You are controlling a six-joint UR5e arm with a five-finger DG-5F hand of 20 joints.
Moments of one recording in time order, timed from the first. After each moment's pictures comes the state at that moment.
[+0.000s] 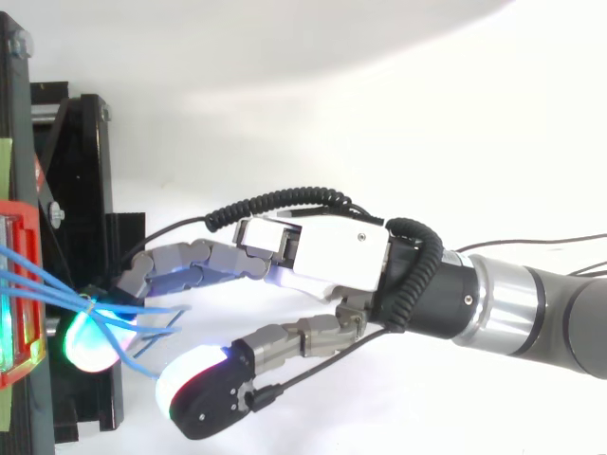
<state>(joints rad) 0.27 -2.42 -1.24 -2.46 -1.09 -0.05</state>
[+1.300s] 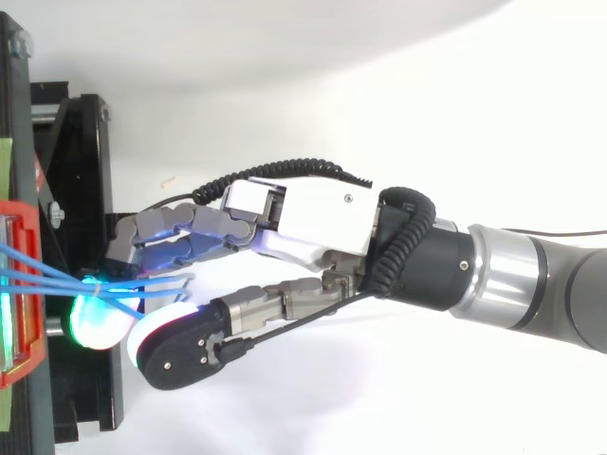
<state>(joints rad) 0.23 -2.42 -1.17 -2.61 -1.13 0.03</state>
